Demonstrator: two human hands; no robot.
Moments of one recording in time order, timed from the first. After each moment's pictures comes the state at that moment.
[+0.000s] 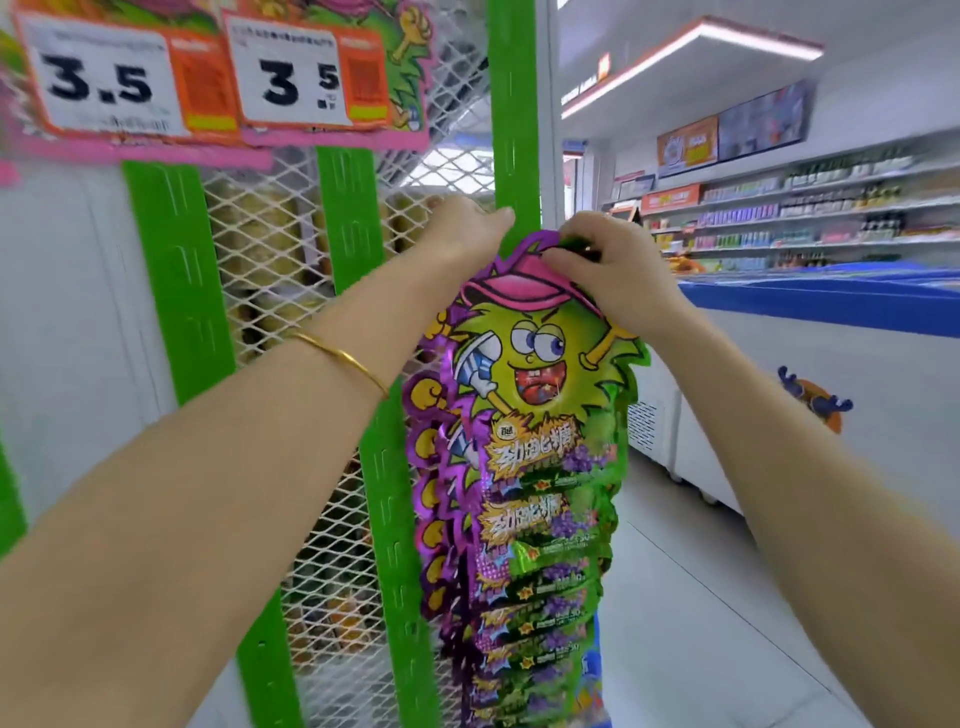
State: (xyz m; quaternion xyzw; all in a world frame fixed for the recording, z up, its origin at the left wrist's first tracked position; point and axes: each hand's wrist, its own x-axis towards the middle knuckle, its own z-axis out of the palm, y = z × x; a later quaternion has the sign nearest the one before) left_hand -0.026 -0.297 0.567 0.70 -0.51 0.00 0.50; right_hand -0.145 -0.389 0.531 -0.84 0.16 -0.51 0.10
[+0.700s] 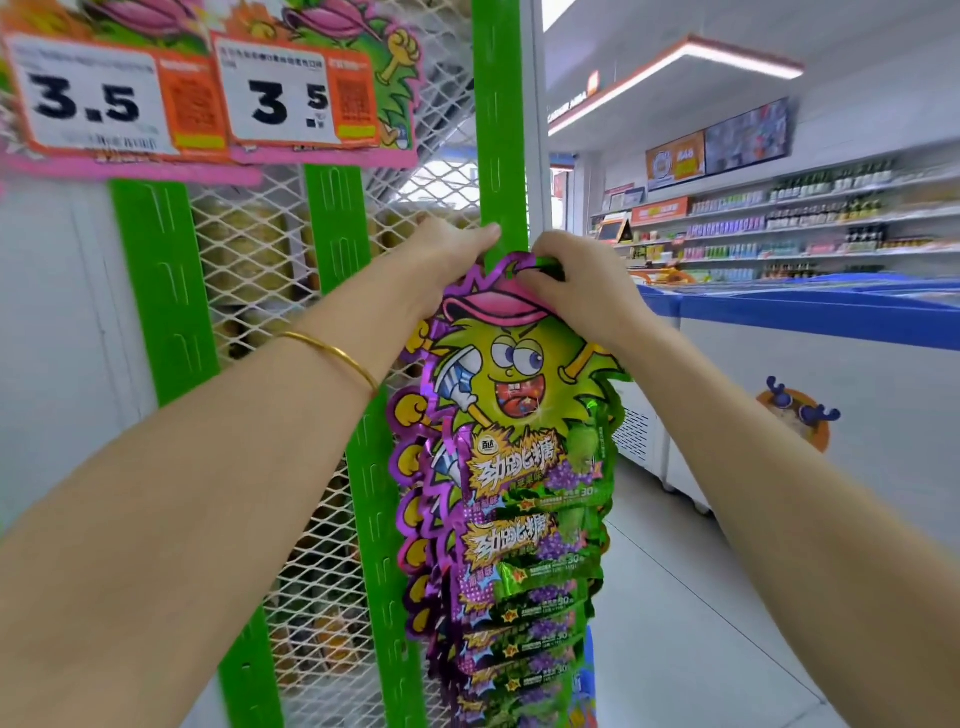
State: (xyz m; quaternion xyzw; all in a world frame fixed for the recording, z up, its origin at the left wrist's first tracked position) left_hand -0.009 -0.310 0.570 0.68 -0.45 -0.11 0.57; right_hand -0.131 -0.395 0.534 -0.86 0.18 -0.48 0.02
